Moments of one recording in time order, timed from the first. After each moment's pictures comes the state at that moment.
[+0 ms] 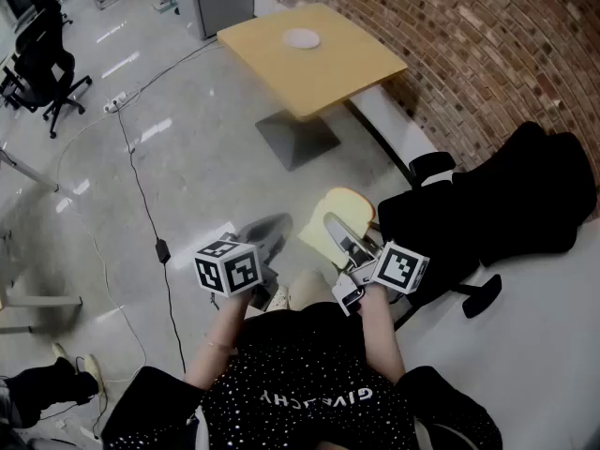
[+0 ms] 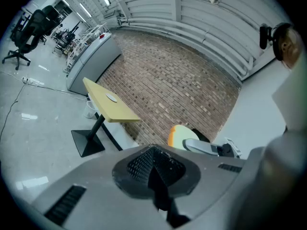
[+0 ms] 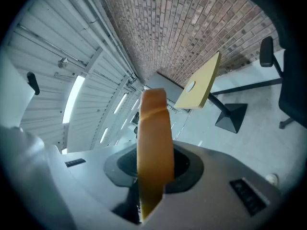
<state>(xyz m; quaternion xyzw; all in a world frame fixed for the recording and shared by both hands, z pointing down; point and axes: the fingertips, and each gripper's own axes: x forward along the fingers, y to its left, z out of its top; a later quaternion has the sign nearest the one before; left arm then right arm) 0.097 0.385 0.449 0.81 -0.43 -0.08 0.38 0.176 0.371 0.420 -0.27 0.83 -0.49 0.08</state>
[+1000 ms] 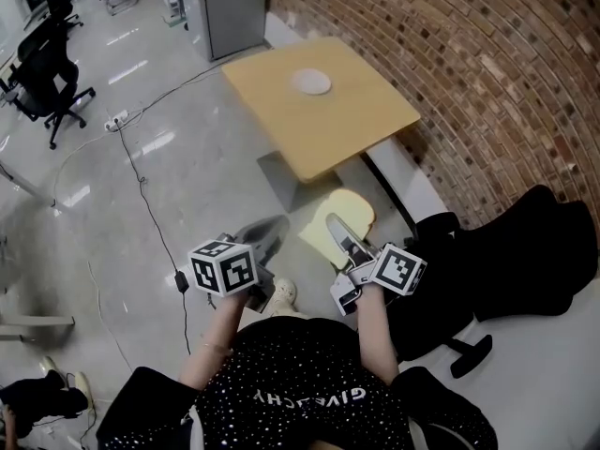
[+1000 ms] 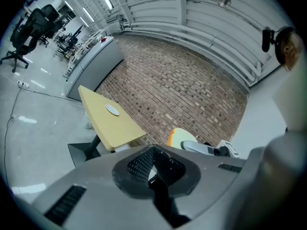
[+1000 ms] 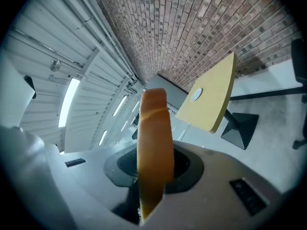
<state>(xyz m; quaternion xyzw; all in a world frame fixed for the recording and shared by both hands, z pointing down) 0.045 0.209 0.428 0.81 -0.45 -0.10 0.37 0.136 0.185 0.405 -0.27 0.83 -0.47 0.09</state>
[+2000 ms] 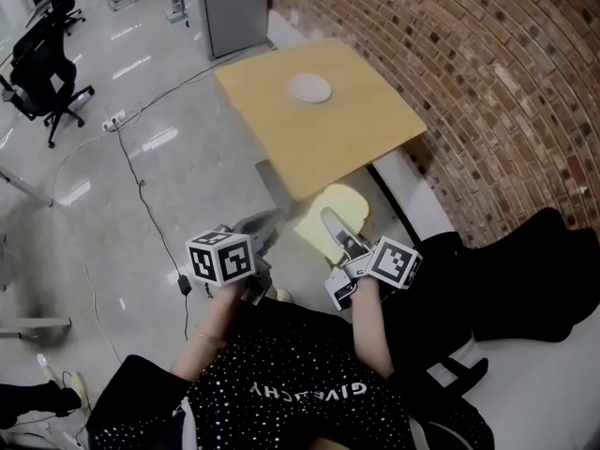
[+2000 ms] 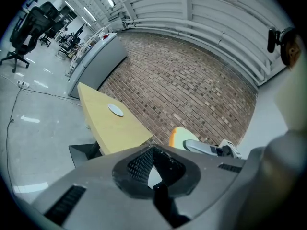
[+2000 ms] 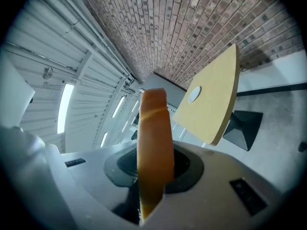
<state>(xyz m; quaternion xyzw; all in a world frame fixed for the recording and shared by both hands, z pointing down) 0.043 0.114 0.454 0.80 -0.46 -0.09 0.38 0.133 0.092 0.432 -0.27 0.82 -0.50 0.09</state>
